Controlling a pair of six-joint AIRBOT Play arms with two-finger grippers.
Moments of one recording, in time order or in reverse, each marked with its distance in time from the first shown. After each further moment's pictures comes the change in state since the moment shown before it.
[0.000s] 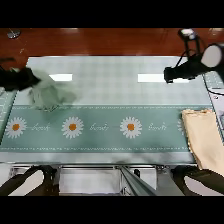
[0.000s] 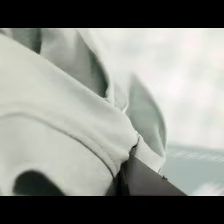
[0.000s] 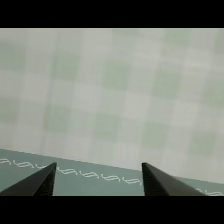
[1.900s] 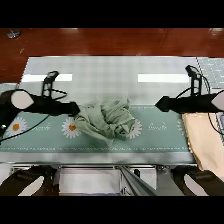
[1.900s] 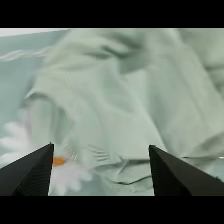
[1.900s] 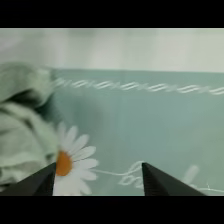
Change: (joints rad) left arm -0.423 0.115 -0.410 0.208 0.085 -0.080; right arm -0.158 0.304 -0.533 0.448 -0.096 -0.044
